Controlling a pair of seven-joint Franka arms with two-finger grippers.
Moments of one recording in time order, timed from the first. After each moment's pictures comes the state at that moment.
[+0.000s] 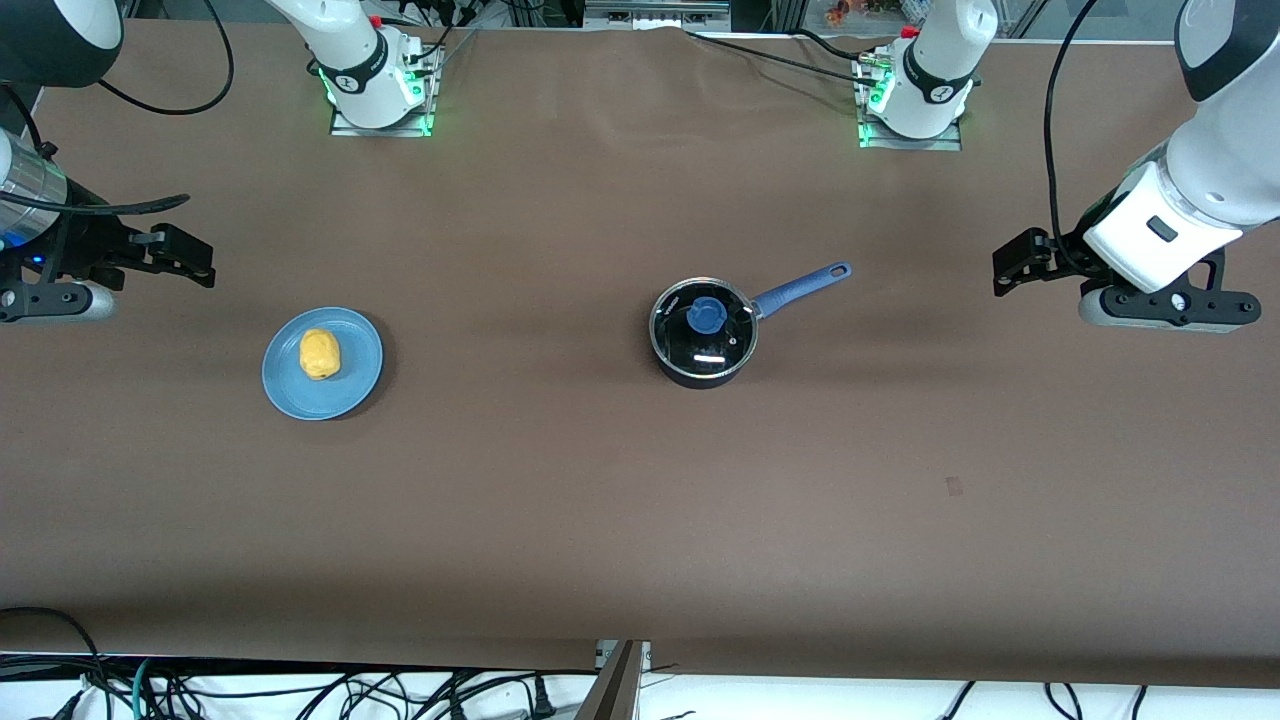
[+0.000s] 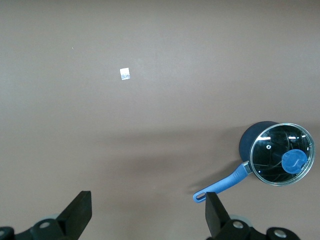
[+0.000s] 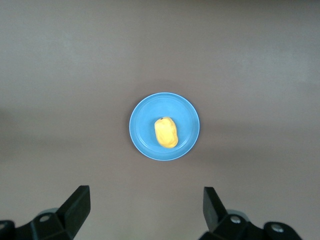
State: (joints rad) left arm -0.16 0.15 0.01 -1.46 -0.03 1.57 -0.11; right arm 0.04 0.16 0.04 -1.44 -0.05 1.54 0.02
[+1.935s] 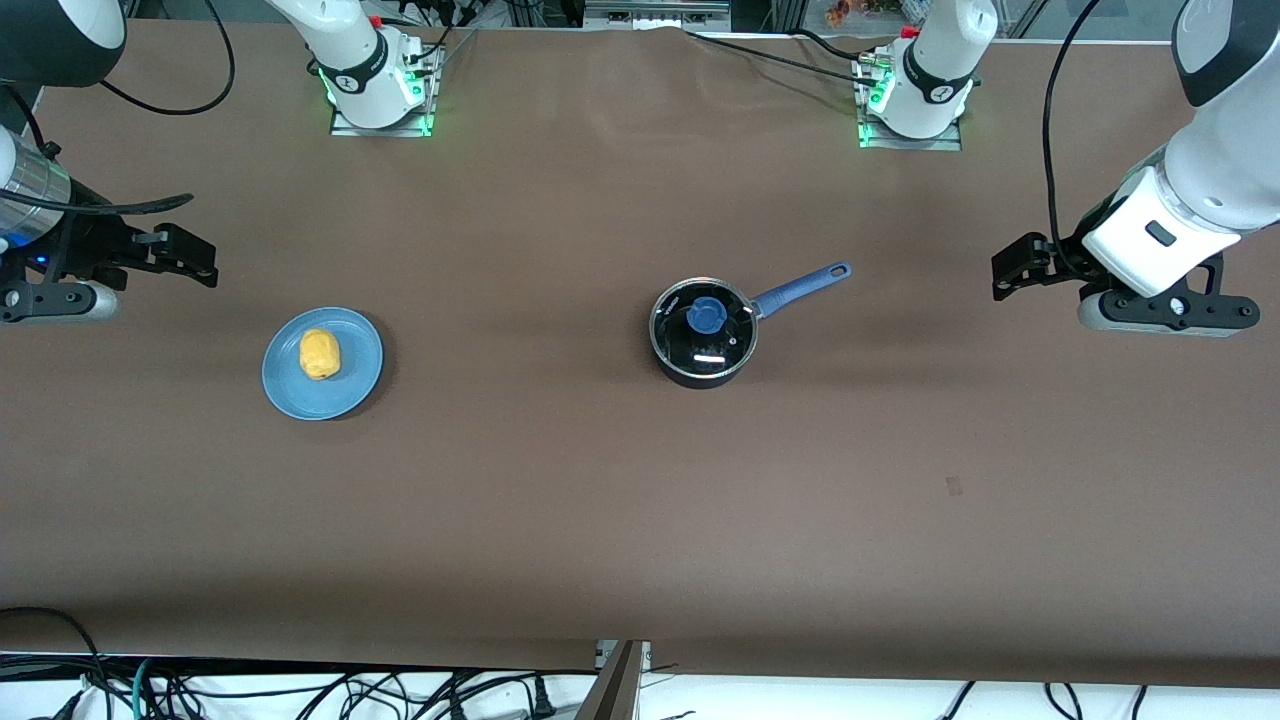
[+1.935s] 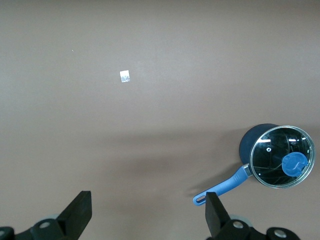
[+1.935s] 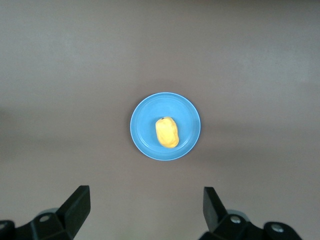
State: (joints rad) left arm -0.16 0.15 0.01 -1.46 -0.03 1.58 -0.11; right arm 0.04 0.16 0.05 -1.44 -0.05 1.53 0.02
